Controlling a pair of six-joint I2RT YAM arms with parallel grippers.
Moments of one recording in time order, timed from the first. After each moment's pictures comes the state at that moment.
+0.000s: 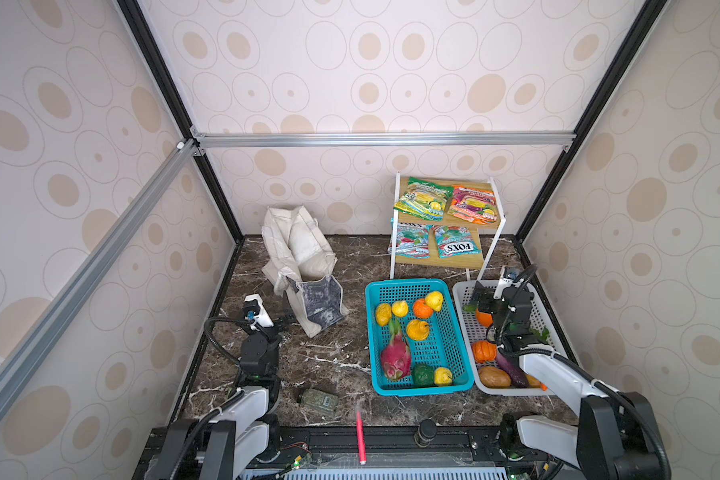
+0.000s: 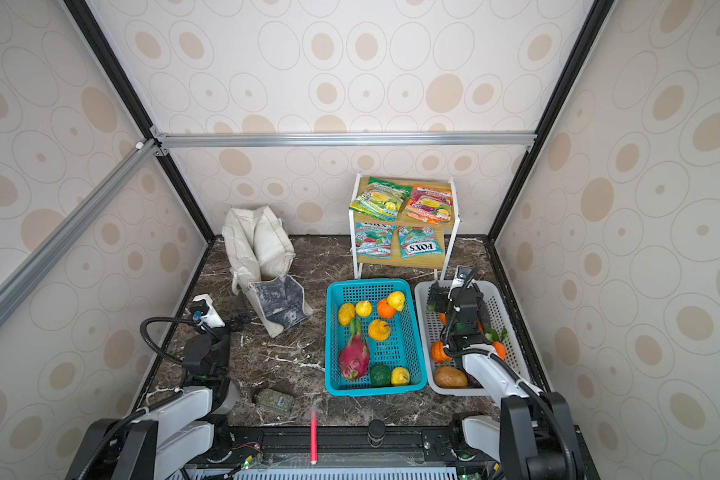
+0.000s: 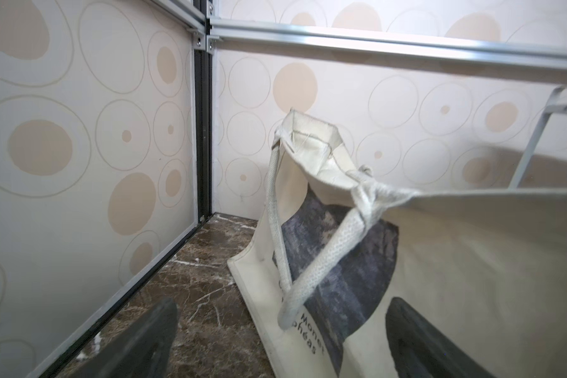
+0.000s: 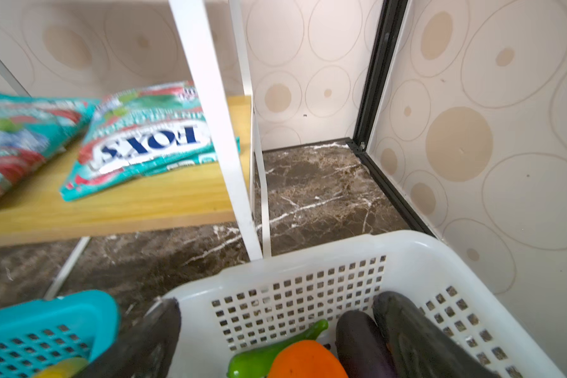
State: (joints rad) left arm -0.04 0.94 0.09 0.99 -0.21 -0.15; right arm 0.09 1.12 0.53 0.32 0.26 0.15
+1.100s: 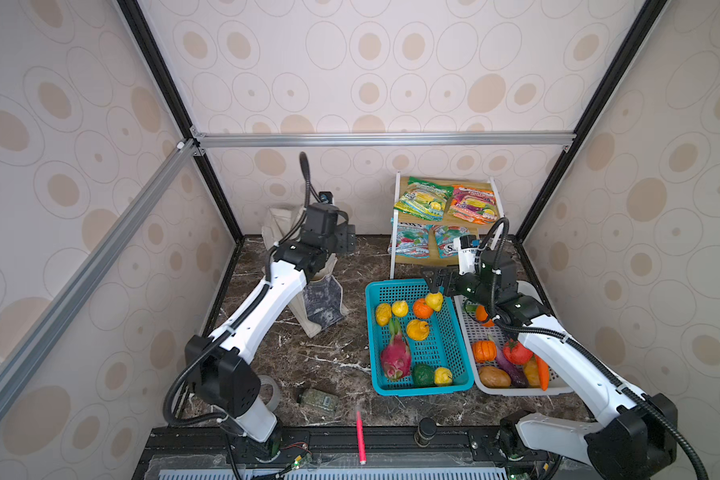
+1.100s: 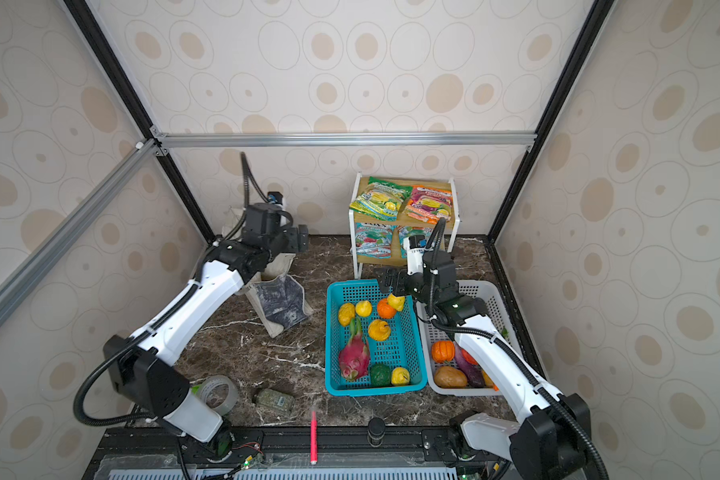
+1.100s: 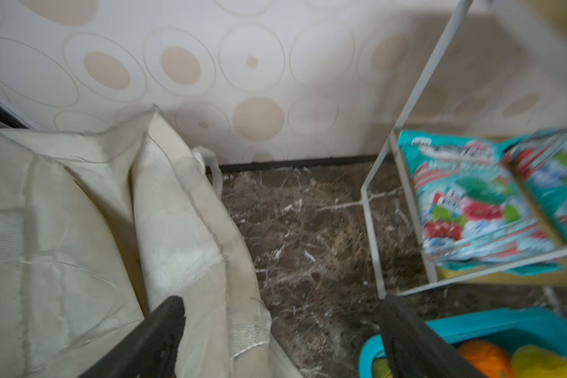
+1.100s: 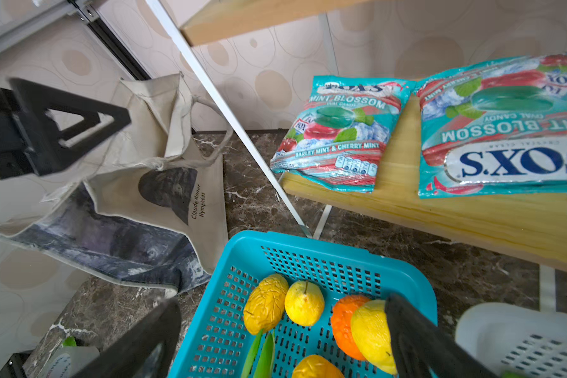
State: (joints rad) left arm -0.46 1.69 1.70 -0.64 -0.35 -0.20; right arm 0.37 1.21 1.02 -0.23 -0.20 0.32
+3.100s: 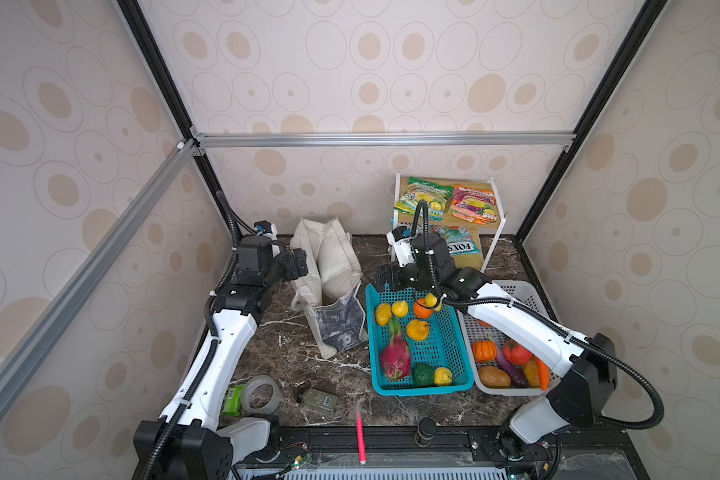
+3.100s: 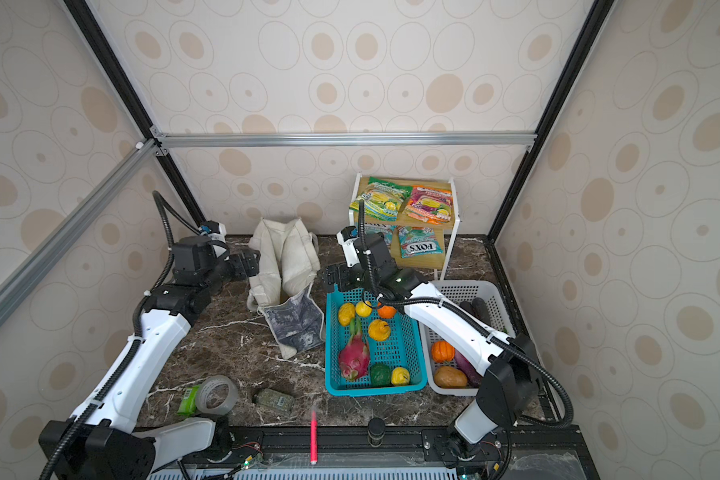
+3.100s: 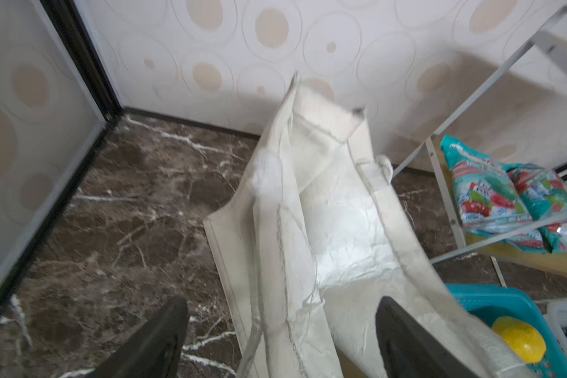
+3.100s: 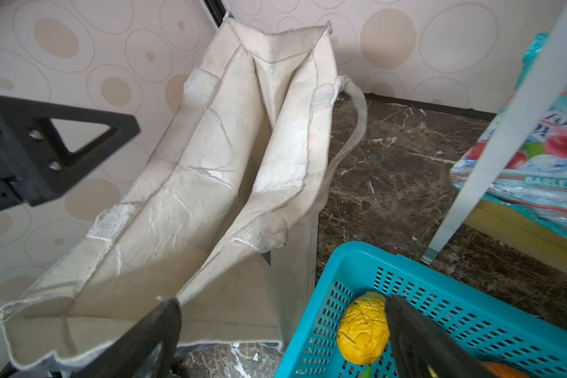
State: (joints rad) left arm -0.11 1.21 1.11 -0.44 0.03 -0.28; right arm 0.70 1.58 1.44 -0.39 -0.14 0.33
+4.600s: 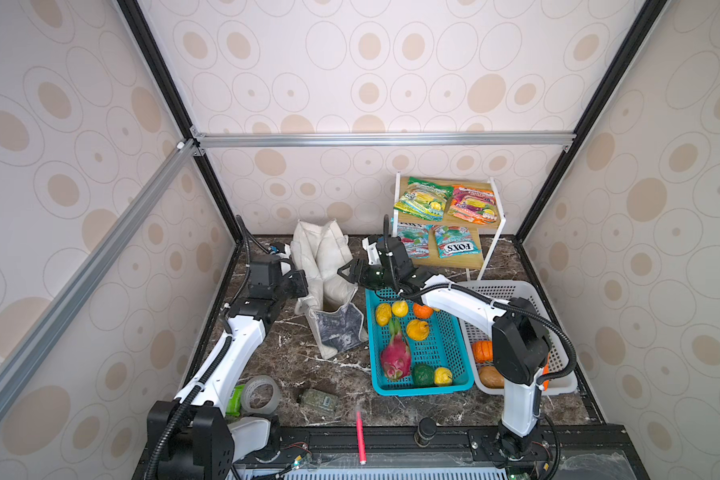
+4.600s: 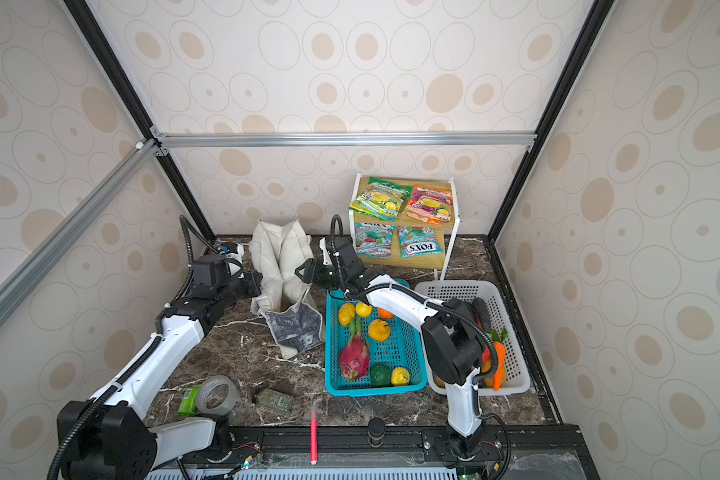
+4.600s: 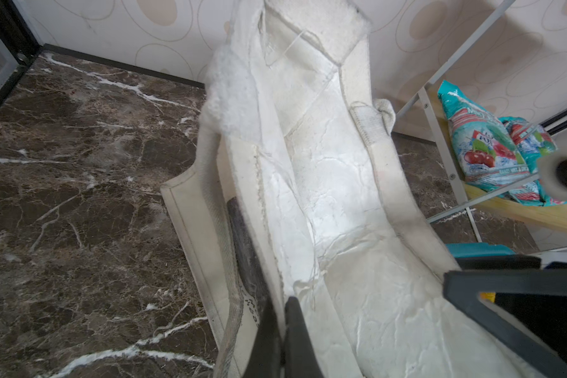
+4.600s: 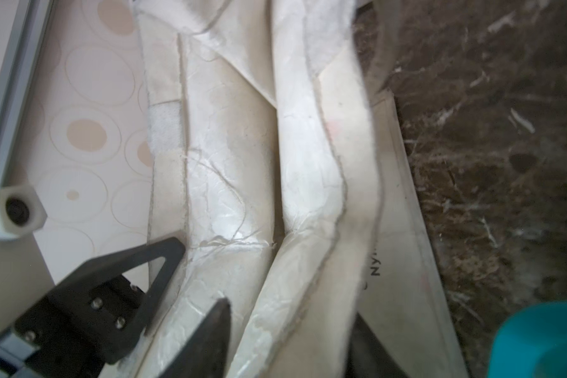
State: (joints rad) left arm -0.10 1.22 0.95 -0.29 0.15 -0.30; right arm 0.72 1.94 1.54 -0.08 -0.33 0.87
